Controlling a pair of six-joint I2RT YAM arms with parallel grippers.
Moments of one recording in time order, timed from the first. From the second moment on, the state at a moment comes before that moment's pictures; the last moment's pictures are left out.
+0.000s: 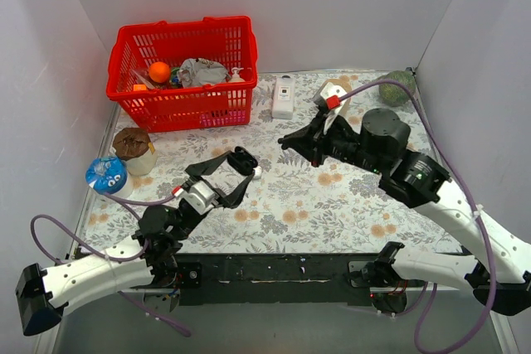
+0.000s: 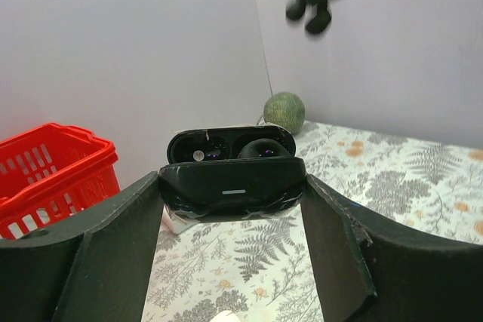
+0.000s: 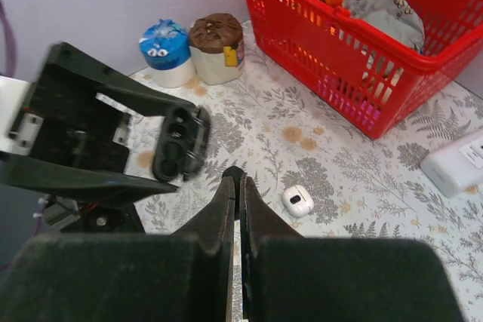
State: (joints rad) left arm -1.05 0.53 0.29 0.70 -0.20 0.30; right arm 0.90 1.01 1.24 -0.36 -0.15 0.10
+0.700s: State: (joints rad) left arm -1.05 0.68 0.35 0.72 -0.04 0.48; right arm 0.96 1.28 1.61 -0.71 -0.30 0.10
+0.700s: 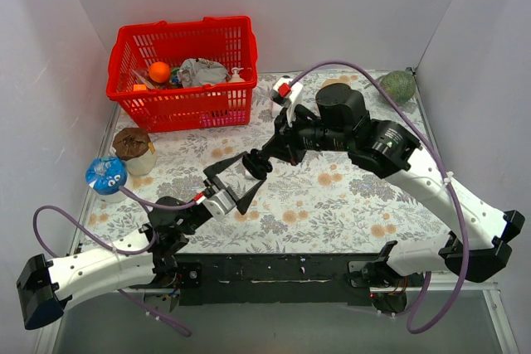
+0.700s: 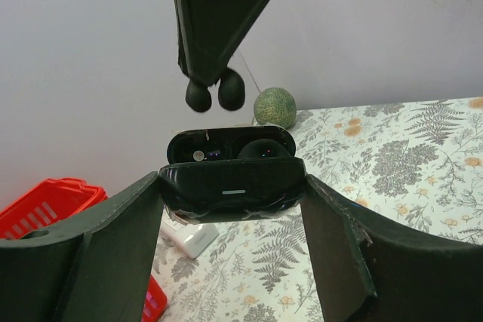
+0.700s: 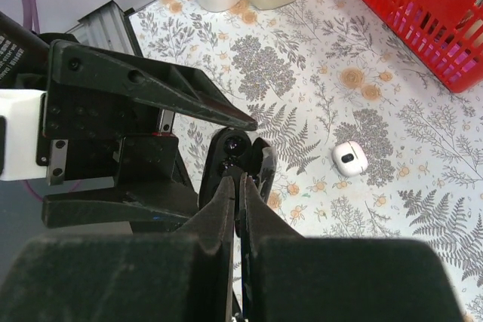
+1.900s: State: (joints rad) left arm -1.05 0.65 0.39 0.73 0.01 0.52; right arm 1.06 1.38 1.76 -0.77 -0.19 0.17
